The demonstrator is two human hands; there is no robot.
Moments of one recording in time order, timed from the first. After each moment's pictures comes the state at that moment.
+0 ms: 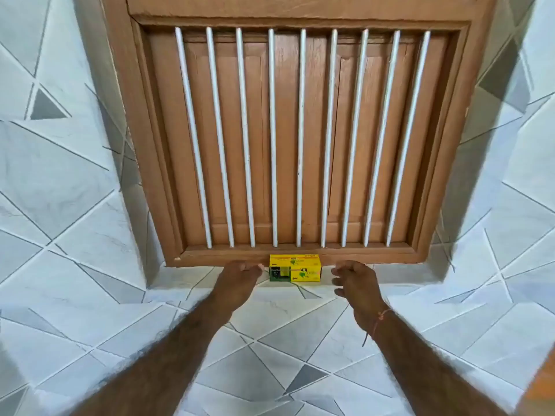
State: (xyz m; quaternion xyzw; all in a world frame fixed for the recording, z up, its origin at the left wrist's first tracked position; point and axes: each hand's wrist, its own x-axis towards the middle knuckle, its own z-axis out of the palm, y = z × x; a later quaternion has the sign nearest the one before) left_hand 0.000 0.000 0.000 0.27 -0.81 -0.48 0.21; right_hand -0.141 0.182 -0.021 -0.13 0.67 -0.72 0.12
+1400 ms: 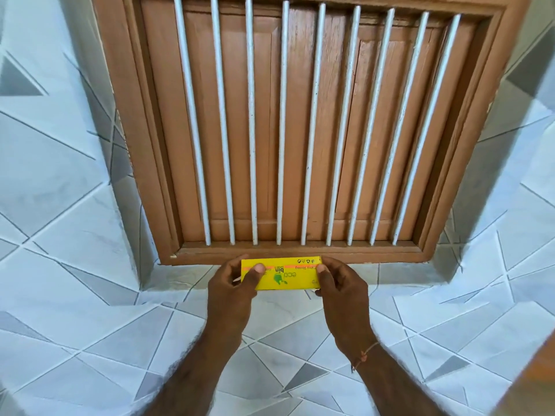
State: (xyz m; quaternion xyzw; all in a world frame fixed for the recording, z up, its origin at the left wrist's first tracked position) left_hand 0.021 0.004 -0.014 0.24 -0.62 -0.64 0.39; right_hand -0.072 0.145 -0.016 -0.23 0.68 -0.70 -0.06
